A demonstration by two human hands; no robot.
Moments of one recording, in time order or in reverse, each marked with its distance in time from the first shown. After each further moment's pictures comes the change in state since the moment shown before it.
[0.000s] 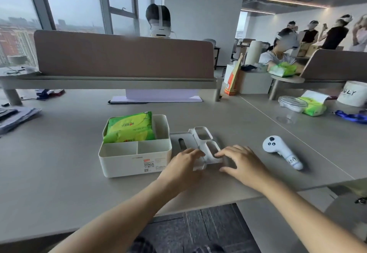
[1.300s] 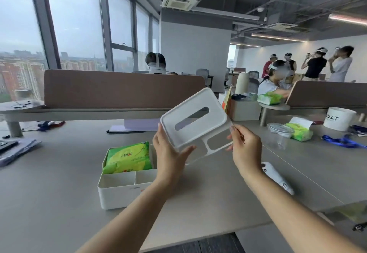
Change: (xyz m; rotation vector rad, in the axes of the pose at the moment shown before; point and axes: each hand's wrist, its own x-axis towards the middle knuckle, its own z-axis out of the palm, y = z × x) left_hand 0.047 0.025 -0.066 -0.638 0.650 -0.242; right_hand 0.059 -0.056 -0.090 0.650 0.833 0.351
